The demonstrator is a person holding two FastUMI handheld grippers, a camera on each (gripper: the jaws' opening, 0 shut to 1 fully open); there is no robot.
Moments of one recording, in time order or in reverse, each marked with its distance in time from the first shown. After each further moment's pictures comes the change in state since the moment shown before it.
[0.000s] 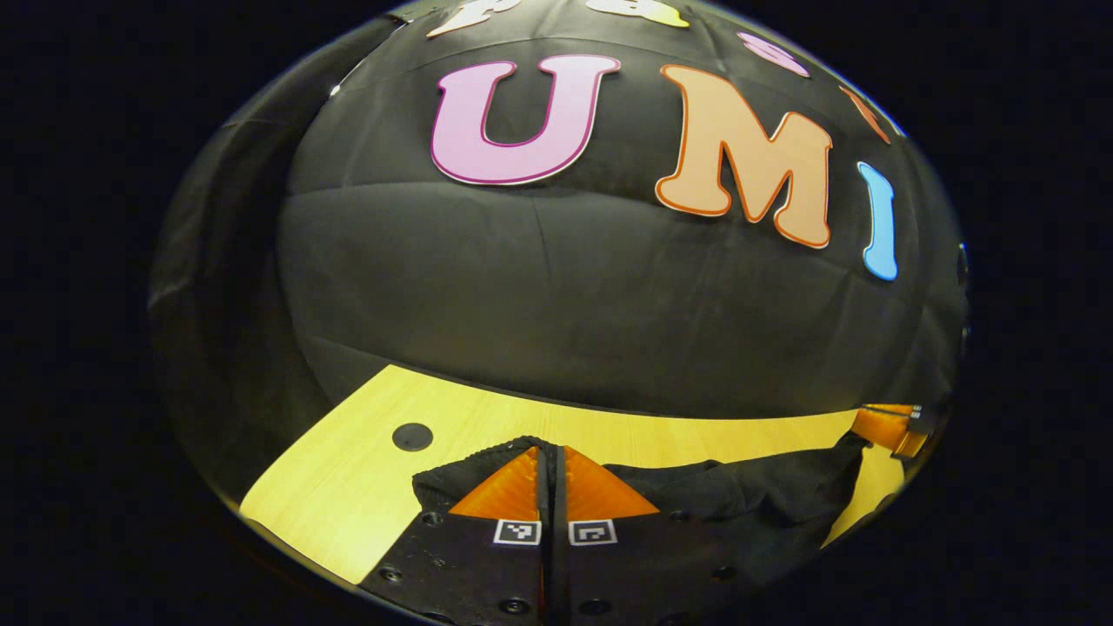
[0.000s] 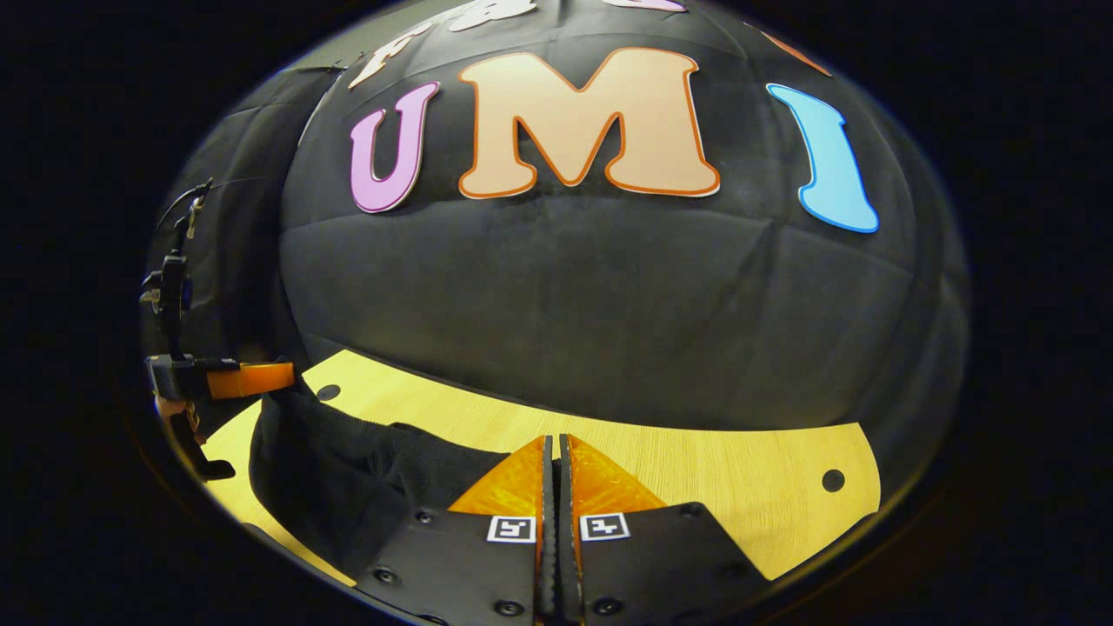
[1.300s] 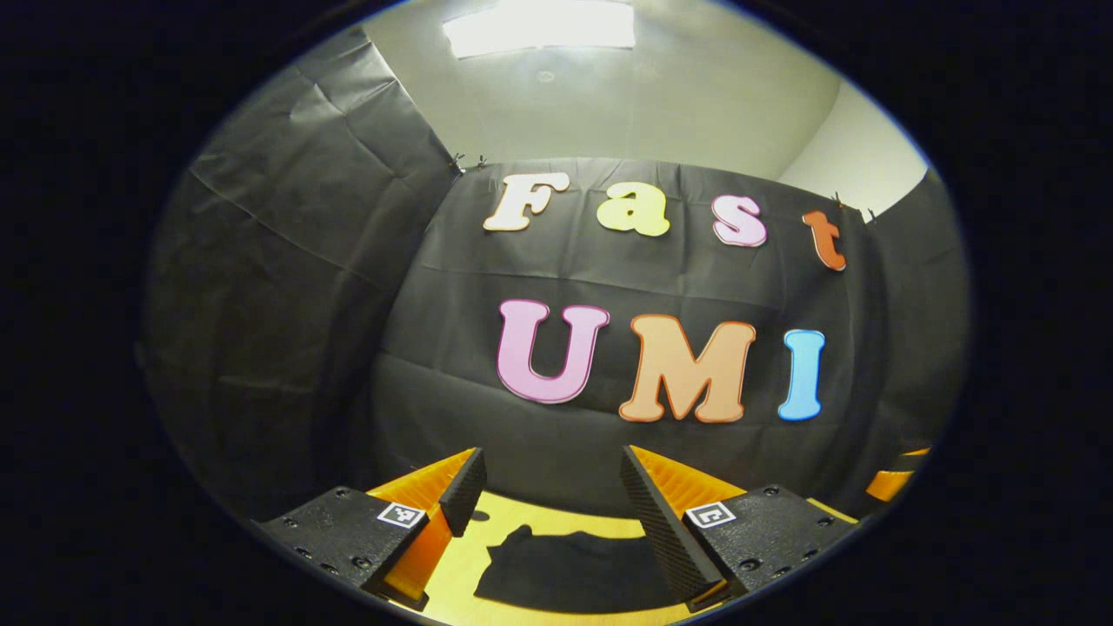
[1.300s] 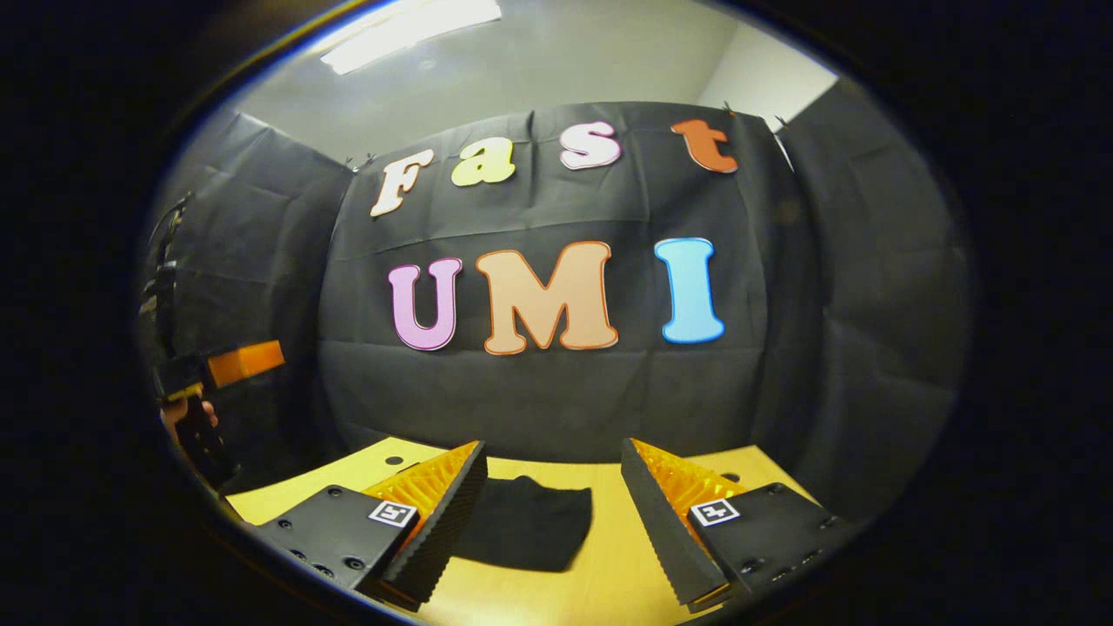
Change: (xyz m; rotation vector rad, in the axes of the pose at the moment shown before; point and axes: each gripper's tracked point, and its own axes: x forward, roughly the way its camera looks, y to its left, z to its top) left arm -0.350 -0.015 0.107 -0.053 -0.546 0.078; right arm -0.366 0.012 -0.029 0.148 -0.407 -0.073
